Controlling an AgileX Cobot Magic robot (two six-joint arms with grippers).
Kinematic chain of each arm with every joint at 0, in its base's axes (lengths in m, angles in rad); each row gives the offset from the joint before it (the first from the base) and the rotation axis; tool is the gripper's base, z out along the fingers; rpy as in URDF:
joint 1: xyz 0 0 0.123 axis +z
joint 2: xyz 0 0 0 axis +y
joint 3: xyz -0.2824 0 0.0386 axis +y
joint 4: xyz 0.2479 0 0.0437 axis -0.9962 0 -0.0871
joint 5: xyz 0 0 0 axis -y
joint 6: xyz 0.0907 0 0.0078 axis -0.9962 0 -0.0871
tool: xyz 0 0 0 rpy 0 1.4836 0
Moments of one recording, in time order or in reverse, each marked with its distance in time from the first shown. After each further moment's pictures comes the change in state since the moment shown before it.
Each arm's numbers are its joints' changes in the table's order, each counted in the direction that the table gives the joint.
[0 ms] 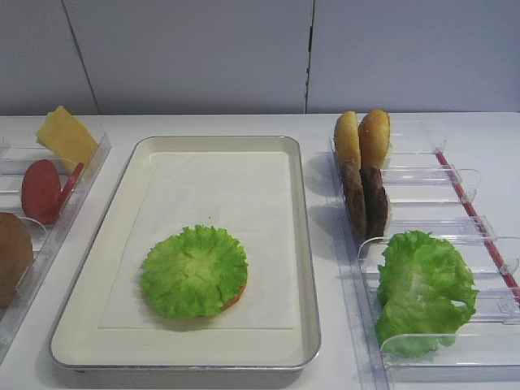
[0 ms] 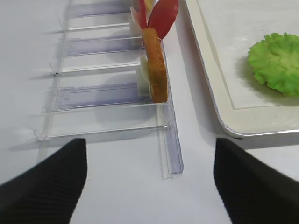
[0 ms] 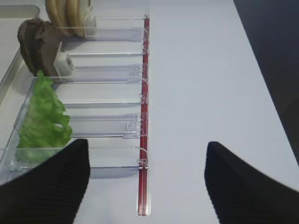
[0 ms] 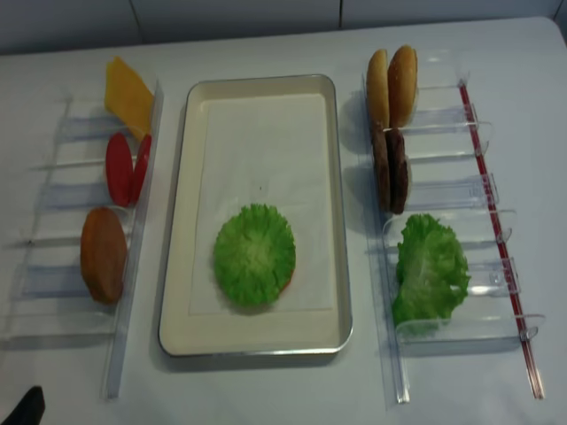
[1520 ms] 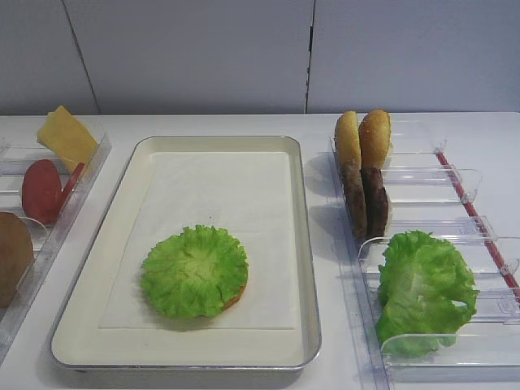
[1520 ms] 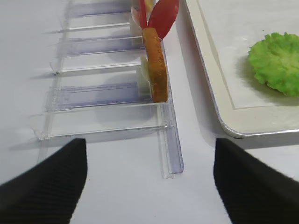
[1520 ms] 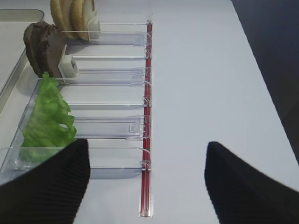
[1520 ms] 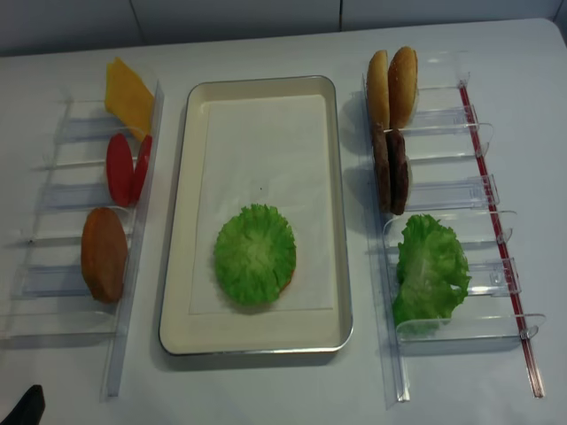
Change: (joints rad) left arm 0.000 0.000 0.000 0.000 0.000 0.000; right arm -0.031 -0.014 0.000 -0.040 0.000 0.052
